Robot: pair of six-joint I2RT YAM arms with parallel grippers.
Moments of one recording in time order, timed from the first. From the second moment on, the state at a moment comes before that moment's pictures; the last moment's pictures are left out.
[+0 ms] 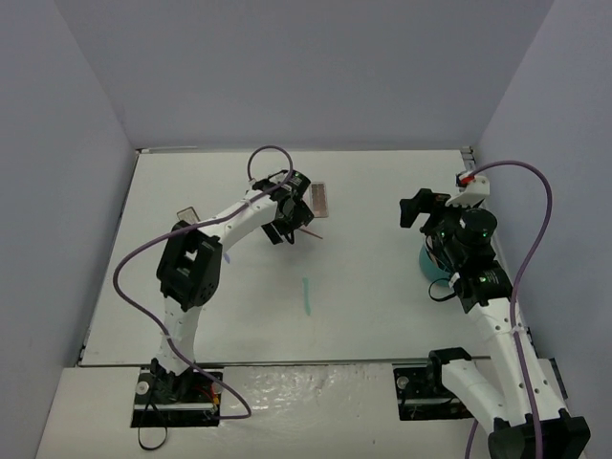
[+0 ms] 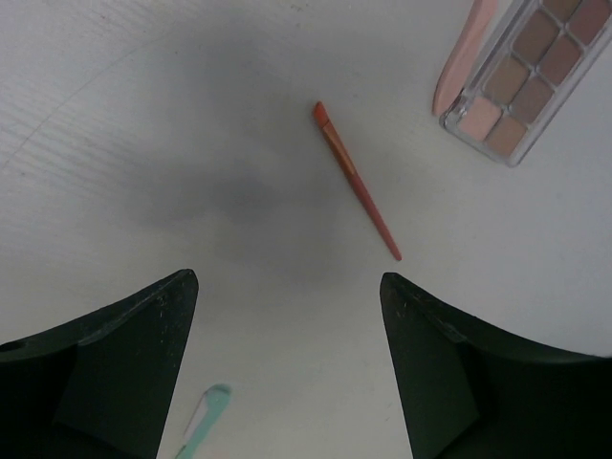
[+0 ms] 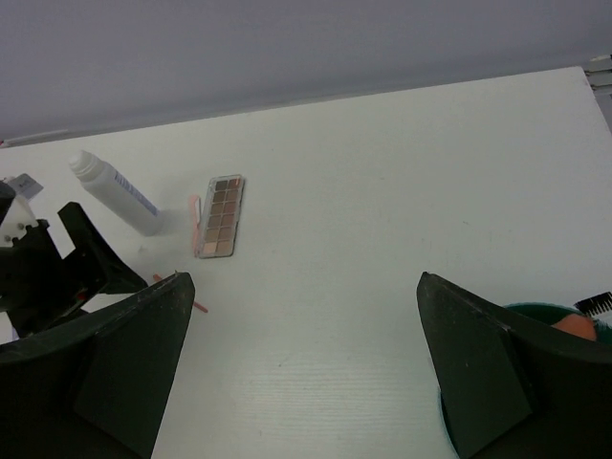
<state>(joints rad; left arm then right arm) -0.61 2.07 1.74 -0.84 -0.22 -1.18 0.11 0.83 0.76 -0.09 -0.03 0.25</state>
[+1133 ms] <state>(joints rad) -0.63 2.41 2.17 -1.13 -0.29 -1.48 0.20 0.77 0.71 -0.10 0.05 0.22</state>
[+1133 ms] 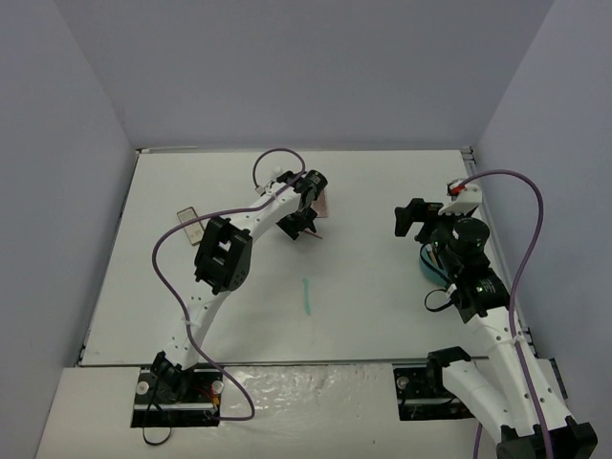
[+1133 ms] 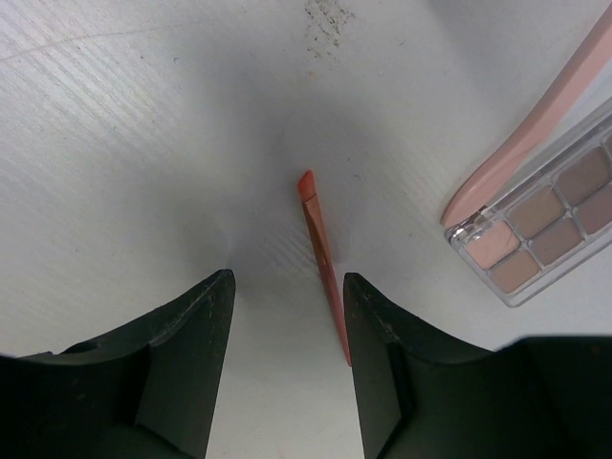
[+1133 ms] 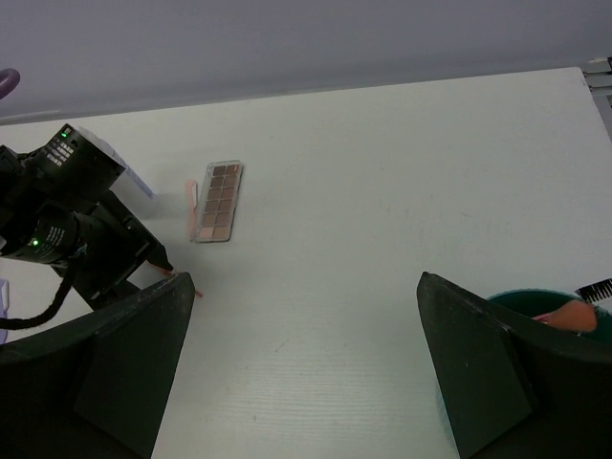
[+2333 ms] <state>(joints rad) -0.61 2.18 1.73 -0.99 -0.32 -1.28 0.22 0.76 0.71 -0.10 0.06 0.22</state>
